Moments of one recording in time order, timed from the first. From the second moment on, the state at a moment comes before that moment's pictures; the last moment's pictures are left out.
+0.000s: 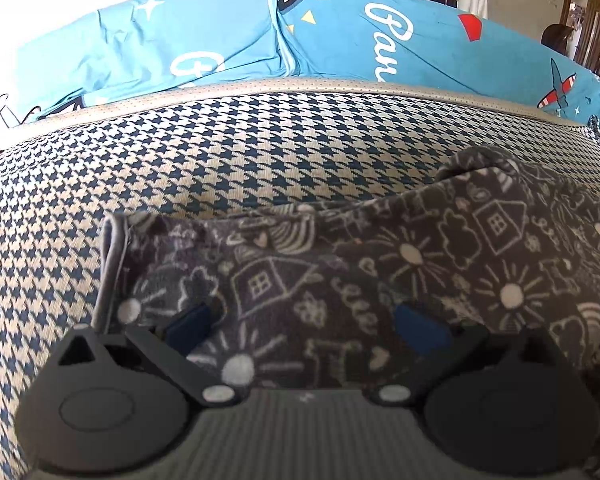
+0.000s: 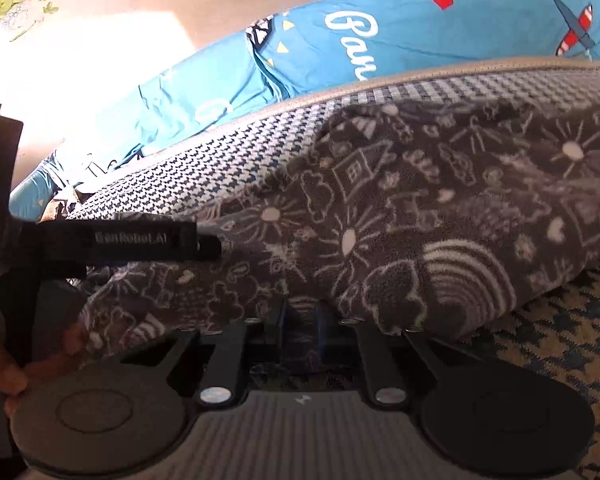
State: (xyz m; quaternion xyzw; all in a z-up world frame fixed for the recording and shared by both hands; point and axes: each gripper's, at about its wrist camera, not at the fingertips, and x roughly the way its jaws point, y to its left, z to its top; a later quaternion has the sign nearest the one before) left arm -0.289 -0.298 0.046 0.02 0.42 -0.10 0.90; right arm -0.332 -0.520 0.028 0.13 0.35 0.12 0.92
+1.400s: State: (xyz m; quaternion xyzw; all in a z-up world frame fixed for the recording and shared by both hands) left arm -0.324 -0.298 0.036 0.05 0.41 -0.08 0.91; right arm -0.359 -0.516 0.041 0.12 0.31 0.10 0.94
